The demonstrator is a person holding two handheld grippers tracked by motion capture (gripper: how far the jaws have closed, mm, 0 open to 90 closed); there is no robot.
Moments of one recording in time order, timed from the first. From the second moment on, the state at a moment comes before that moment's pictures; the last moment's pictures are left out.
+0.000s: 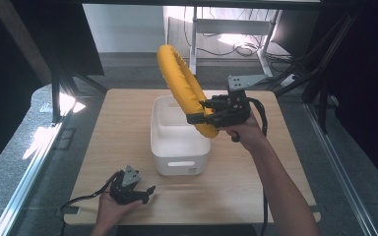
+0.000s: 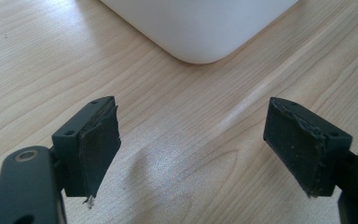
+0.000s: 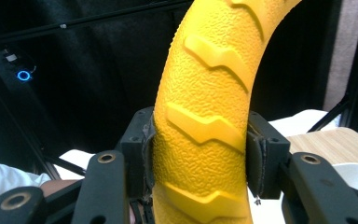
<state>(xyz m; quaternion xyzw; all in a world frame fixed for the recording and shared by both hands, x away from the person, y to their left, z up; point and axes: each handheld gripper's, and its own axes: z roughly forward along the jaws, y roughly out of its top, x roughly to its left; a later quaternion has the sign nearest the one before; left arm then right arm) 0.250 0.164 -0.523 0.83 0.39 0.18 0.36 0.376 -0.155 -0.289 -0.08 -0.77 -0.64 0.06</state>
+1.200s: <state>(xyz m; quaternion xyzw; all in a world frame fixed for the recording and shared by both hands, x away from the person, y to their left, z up) 0.249 0.164 -0.523 0.83 0.39 0.18 0.36 0.381 -0.121 -0.315 -0.06 -0.78 -0.61 0.11</state>
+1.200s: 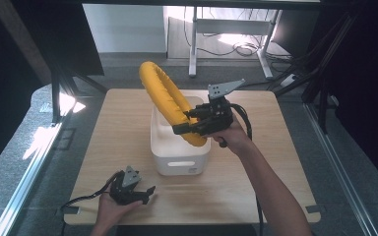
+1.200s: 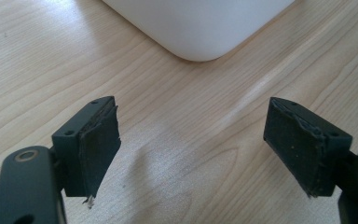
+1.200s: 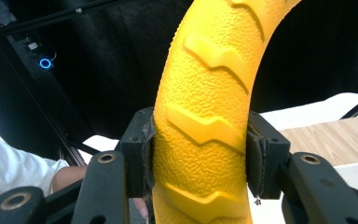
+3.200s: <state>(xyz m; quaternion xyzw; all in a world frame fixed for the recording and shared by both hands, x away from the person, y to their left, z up) 0.249 0.164 -0.525 0.83 0.39 0.18 0.35 0.400 -0.131 -0.372 -0.11 -0.82 -0.55 0.07</state>
